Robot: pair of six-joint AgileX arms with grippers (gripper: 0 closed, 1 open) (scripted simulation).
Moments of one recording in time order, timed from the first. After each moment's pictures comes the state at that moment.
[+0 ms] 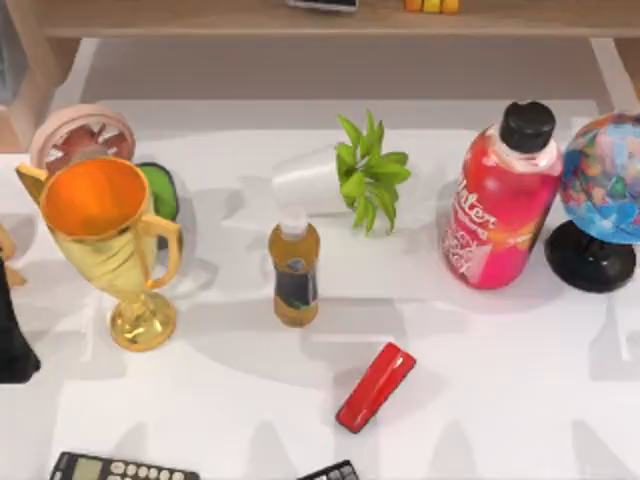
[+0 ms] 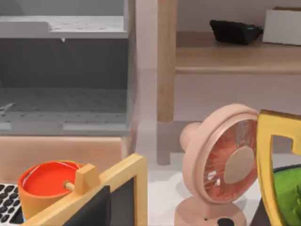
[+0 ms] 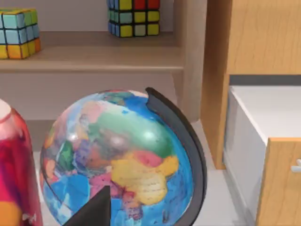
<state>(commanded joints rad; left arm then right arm) 0.00 0.00 0.00 0.00 0.00 0.00 0.00 0.00 0.00 0.00 0.00 0.00</state>
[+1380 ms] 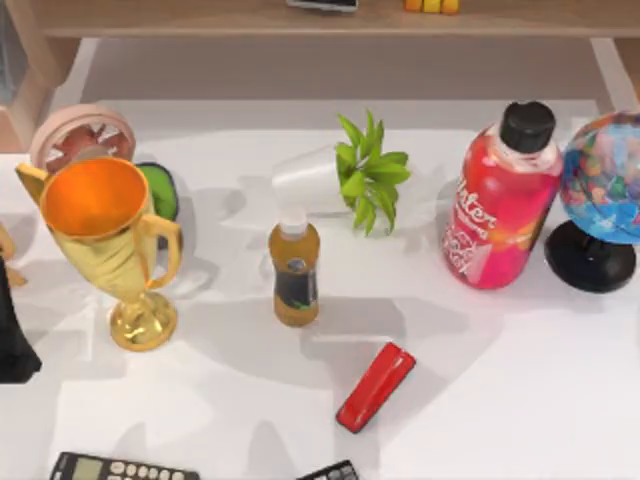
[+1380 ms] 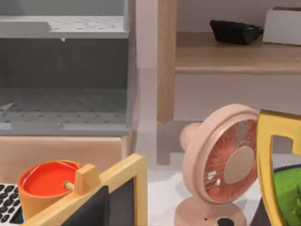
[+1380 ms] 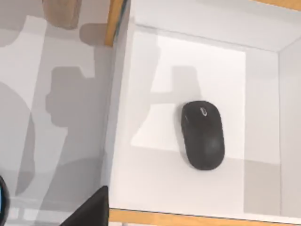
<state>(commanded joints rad) 0.00 0.00 0.00 0.00 0.00 0.00 -0.27 1.59 1.58 -0.88 -0.03 -0.40</state>
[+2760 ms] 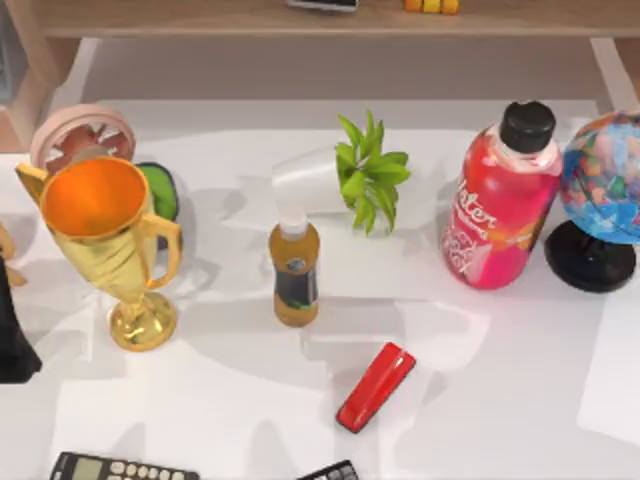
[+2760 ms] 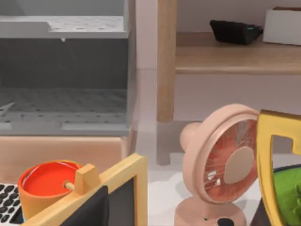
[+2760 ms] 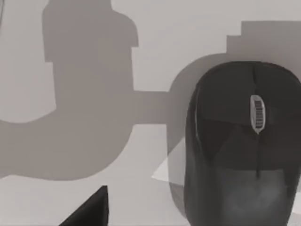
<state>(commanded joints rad) 0.00 0.00 0.00 0.00 0.00 0.00 -0.38 2.63 2.52 -1.39 -0.05 -0.62</state>
